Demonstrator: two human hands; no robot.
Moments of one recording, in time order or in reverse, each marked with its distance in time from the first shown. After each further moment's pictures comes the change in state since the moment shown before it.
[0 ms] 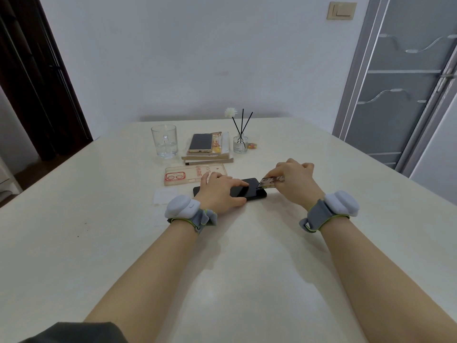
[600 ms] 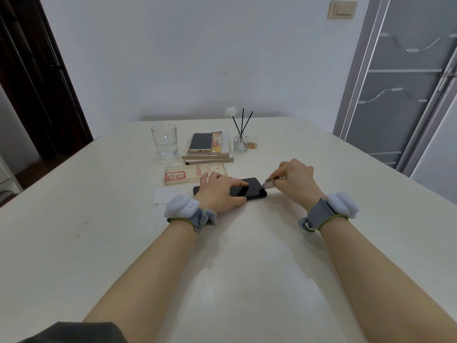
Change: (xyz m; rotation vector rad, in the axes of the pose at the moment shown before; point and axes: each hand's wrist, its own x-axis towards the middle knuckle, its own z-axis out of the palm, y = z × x) left_hand -0.001 0.000 0.000 -0.019 0.002 -0.013; right_hand -0.001 0.000 0.001 0.178 0.061 0.106
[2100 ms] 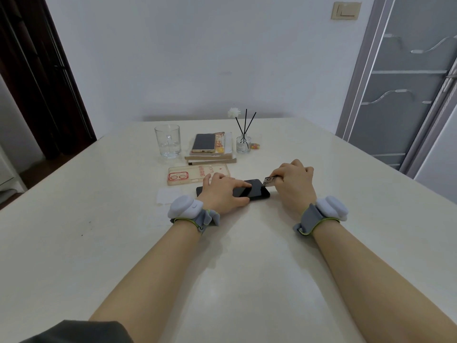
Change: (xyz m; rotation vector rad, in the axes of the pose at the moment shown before) left_hand -0.002 0.000 -0.001 -0.012 -0.009 -0.002; right_hand 0.007 0.004 0.024 -0.081 0.122 -0.011
